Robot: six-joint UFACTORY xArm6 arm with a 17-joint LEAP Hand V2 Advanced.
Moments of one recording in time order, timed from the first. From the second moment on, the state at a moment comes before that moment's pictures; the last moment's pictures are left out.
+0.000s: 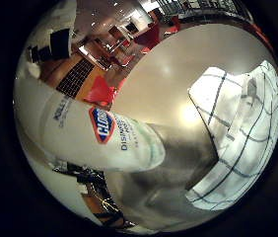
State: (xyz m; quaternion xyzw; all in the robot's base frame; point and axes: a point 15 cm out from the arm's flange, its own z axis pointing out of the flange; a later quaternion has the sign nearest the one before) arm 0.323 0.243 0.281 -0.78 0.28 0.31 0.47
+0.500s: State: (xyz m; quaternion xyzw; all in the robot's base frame) arm 0.334 0.209 0.283 -0.79 0.30 0.28 0.46
